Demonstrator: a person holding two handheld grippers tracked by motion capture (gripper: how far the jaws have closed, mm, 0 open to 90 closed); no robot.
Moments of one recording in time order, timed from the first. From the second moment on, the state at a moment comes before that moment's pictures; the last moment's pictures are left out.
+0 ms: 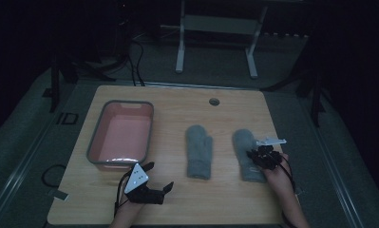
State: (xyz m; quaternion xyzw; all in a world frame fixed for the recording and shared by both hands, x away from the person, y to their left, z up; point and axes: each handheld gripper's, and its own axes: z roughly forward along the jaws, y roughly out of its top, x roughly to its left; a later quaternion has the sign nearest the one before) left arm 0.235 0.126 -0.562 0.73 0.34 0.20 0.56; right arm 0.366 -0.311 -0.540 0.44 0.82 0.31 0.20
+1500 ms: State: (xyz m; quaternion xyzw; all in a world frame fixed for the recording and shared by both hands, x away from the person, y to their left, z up) left arm 0.232 0.125 -0.560 0.72 0.34 0.19 0.57; right arm 0.347 -0.143 -0.461 0.47 0.77 0.39 0.19
